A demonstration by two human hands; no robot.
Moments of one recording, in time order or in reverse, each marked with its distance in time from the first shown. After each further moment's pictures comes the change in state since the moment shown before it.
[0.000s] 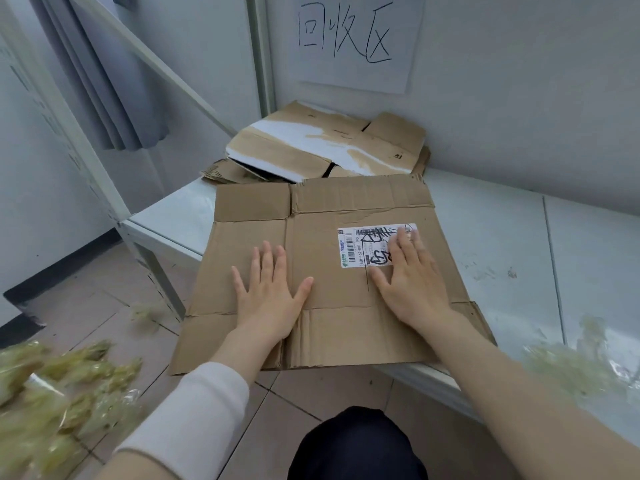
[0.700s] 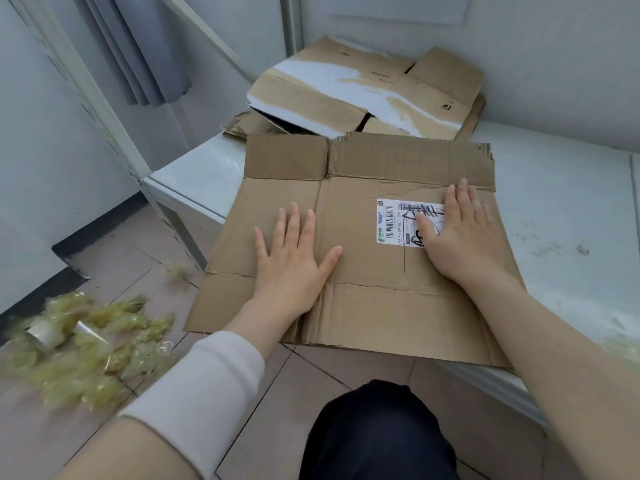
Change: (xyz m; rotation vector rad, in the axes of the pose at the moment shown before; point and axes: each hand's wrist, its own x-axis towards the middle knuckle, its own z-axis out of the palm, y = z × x) left_hand 0.002 -0.004 0.003 0.024 0.013 0.050; right_hand 0.039 0.026 0.023 0.000 0.016 0.091
